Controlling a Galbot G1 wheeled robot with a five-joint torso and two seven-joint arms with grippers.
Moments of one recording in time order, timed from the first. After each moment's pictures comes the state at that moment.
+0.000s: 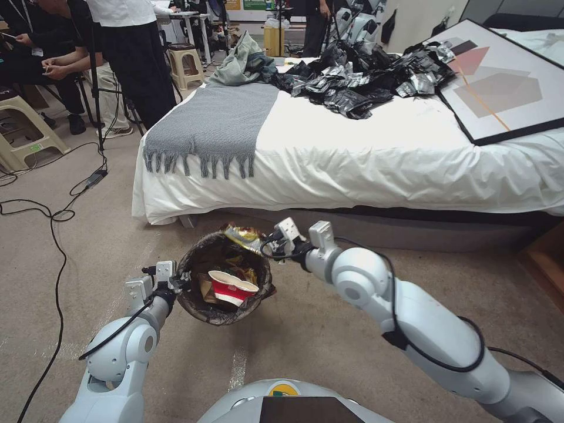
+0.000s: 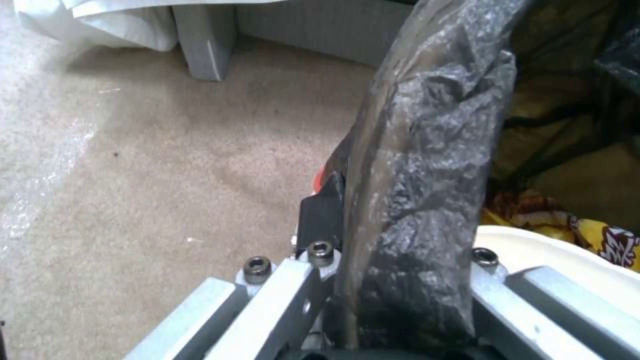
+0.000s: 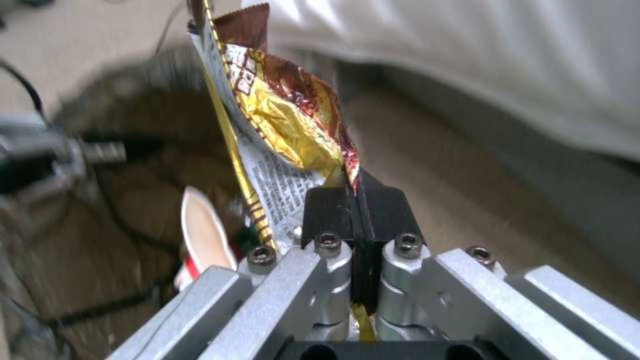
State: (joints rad) left arm 1.51 -1.40 -0.74 -2.19 -0.38 0.74 0.01; right arm -0.73 0.98 -0.23 2.09 0.88 -0.73 0.25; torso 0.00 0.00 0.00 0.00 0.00
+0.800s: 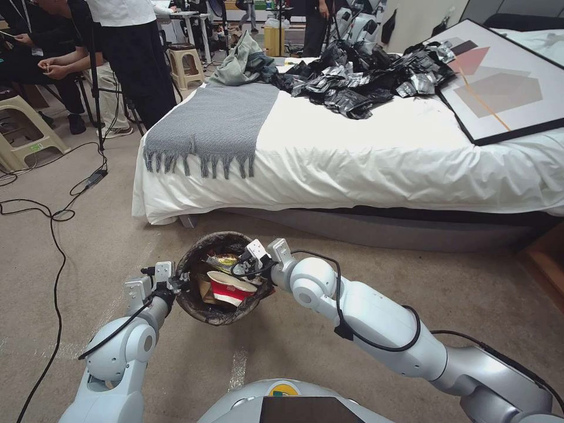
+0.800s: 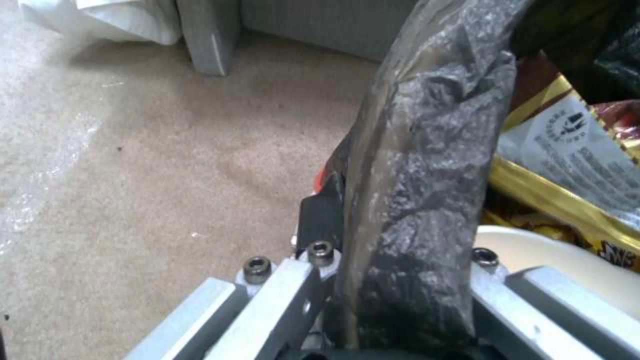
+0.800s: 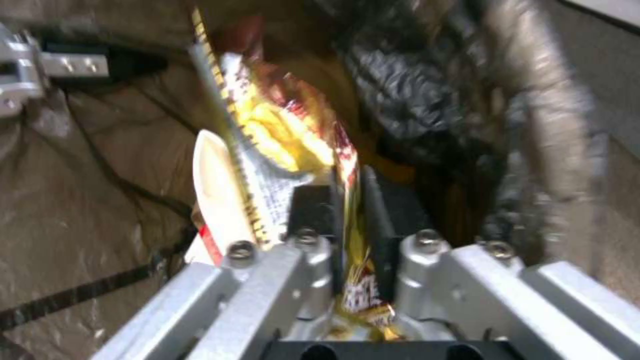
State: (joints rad) left arm 1.51 -1.40 -0.74 -2.18 -0.38 0.74 0.01; right arm -0.64 1.12 -0.43 1.89 0.85 -0.73 0.28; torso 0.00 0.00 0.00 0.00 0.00
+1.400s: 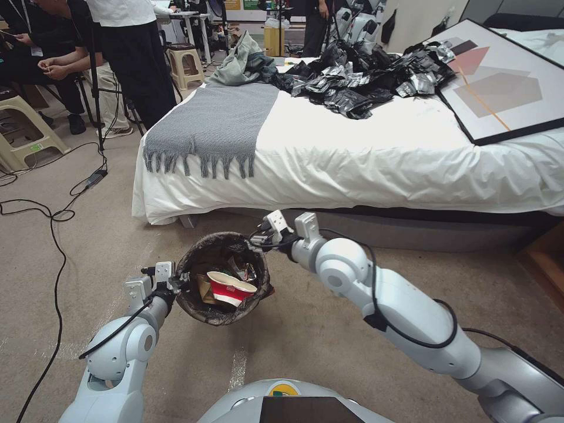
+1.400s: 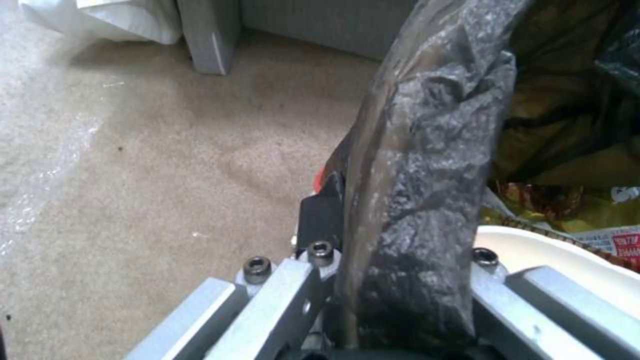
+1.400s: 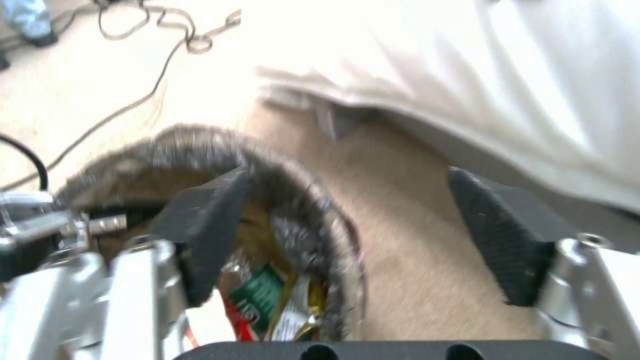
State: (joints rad) left arm 1.51 -1.40 -0.74 -2.18 -0.38 0.74 0.02; right arm -0.63 1.00 -0.24 2.08 0.97 -0.70 0.32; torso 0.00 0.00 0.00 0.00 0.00
